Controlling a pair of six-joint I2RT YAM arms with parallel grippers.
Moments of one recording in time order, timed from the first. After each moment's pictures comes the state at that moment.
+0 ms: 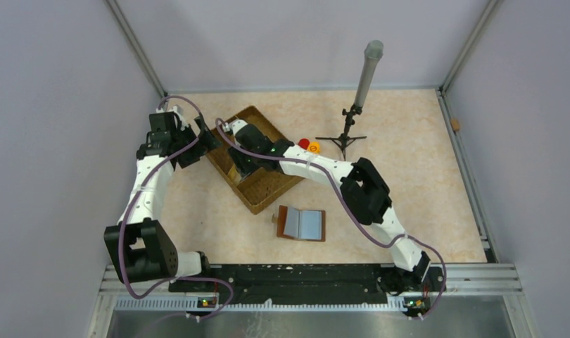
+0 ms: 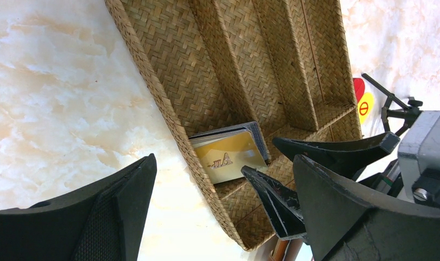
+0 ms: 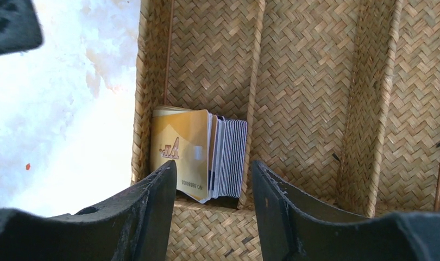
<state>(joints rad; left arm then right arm) 0.15 1.34 1.12 -0.56 0.30 -0.42 0.98 2.29 1.99 -0.41 0.07 0.20</state>
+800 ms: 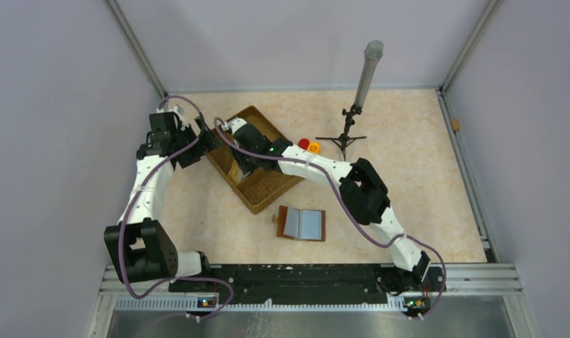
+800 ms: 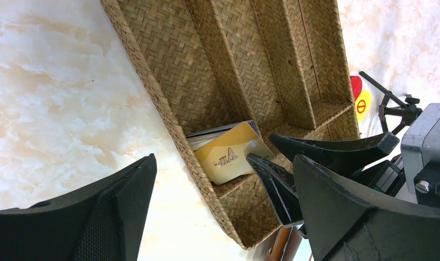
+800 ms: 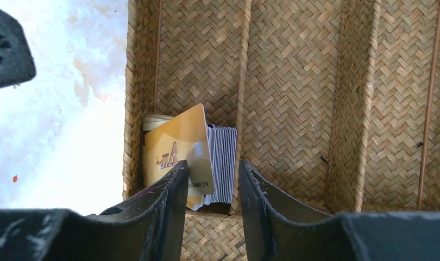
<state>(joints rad) 0.15 1.34 1.12 -0.56 0.31 -0.42 0.98 2.31 2.03 -0.43 0.13 0.19</state>
